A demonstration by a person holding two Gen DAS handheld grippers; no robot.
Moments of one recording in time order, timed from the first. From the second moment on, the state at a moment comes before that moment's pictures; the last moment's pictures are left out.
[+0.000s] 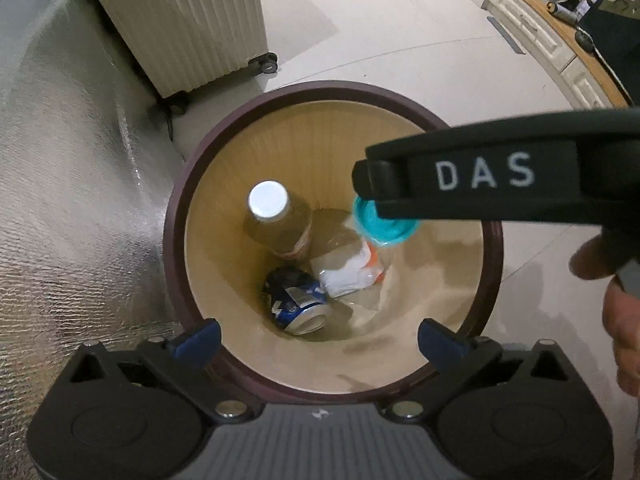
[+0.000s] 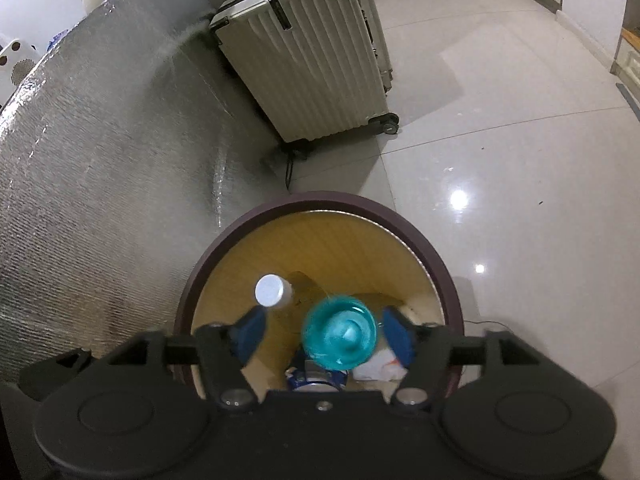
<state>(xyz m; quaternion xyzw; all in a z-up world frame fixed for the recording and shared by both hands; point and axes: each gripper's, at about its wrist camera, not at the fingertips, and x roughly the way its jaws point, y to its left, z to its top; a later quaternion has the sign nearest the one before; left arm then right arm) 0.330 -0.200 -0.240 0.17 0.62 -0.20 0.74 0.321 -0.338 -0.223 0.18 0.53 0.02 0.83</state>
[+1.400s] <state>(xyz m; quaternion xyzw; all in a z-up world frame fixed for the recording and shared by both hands) 0.282 -0.148 -0.190 0.05 0.60 -0.13 0.79 0.236 -0.338 -0.156 0.08 0.49 0.01 0.87</state>
